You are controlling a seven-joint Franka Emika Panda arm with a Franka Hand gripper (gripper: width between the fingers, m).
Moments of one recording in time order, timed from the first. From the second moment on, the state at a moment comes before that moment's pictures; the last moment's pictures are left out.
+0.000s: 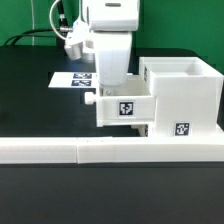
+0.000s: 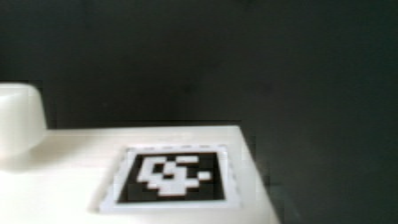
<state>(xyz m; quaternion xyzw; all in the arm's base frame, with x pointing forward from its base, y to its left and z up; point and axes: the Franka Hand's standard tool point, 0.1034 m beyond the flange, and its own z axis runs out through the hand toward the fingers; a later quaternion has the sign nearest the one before) 0.550 -0.012 0.054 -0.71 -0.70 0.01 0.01</state>
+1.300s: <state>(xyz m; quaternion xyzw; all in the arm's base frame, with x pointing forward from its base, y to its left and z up) 0.552 0.008 0.055 -0.70 -0.72 0.00 0.00</state>
